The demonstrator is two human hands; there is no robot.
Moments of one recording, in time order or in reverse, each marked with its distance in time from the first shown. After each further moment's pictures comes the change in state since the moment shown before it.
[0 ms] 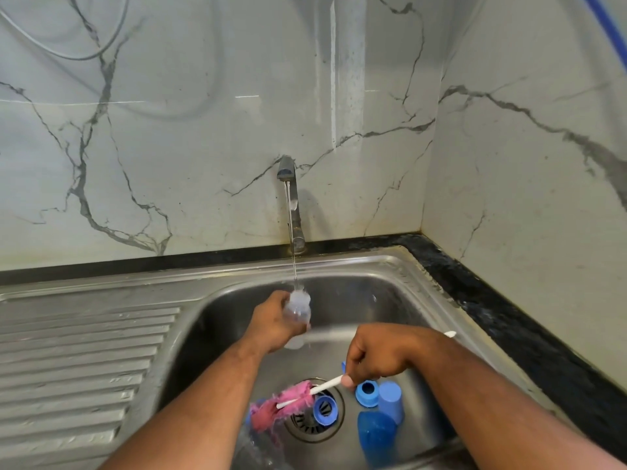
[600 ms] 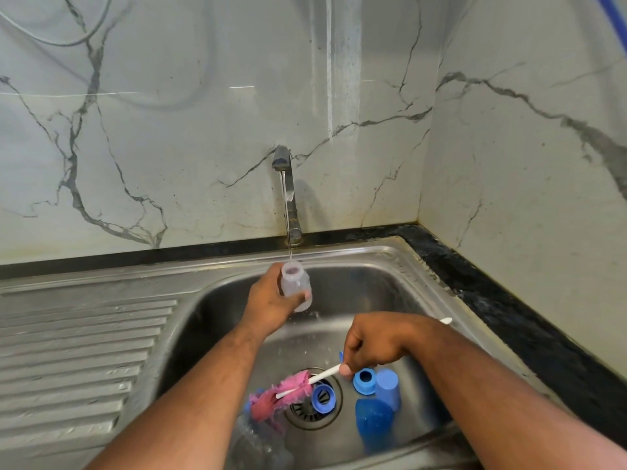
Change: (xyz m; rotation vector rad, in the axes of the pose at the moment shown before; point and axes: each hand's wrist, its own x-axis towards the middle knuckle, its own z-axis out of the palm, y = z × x) left_hand 0.006 -0.002 0.003 -0.017 0.079 0.100; right_hand 0.001 -0.001 0.000 -0.015 -0.003 0.016
